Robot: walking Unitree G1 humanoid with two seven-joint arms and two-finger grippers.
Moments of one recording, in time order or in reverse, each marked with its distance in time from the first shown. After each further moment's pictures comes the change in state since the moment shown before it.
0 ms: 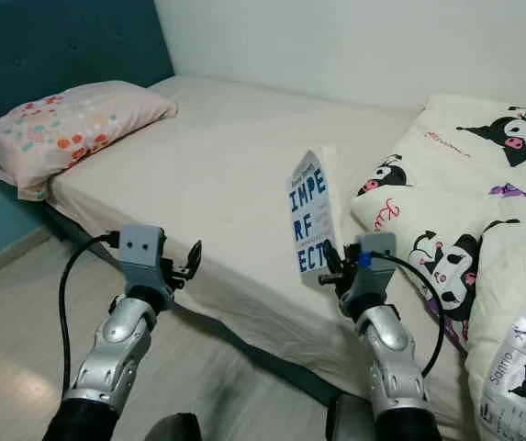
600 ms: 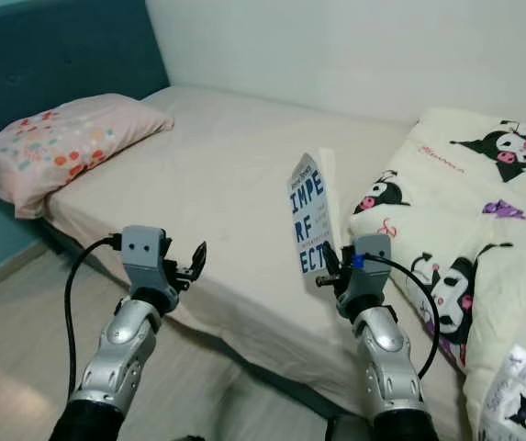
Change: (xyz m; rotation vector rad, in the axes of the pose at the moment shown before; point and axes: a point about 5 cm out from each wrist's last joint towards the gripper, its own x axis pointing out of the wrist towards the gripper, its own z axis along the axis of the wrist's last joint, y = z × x) left arm 0.000 -0.008 -0.003 -0.066 0.009 -0.016; right arm 0.001 0.002 -0.001 -0.040 -0.004 -0.024
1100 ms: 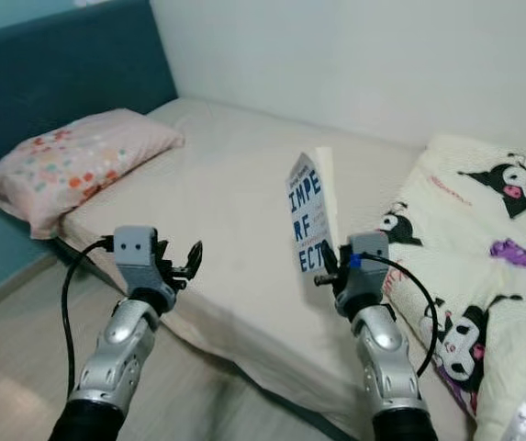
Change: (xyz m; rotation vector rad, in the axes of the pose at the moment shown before) left arm -0.001 0.008 -0.001 -0.069 0.015 0.039; right arm 0.002 0.003 0.002 -0.009 -0.006 0.014
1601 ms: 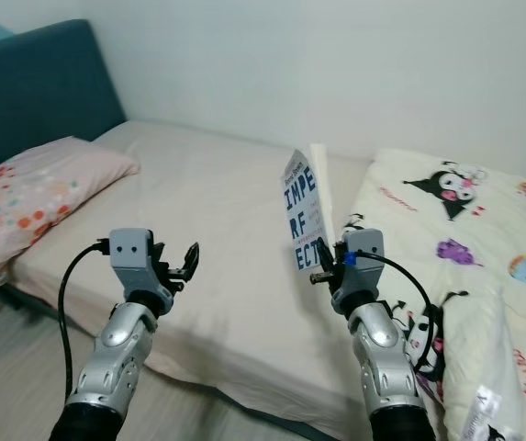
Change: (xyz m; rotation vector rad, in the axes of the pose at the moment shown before) left arm -0.004 0.000 -0.004 0.016 0.014 -0.002; right arm 0.001 0.000 0.001 -0.029 0.000 -0.008
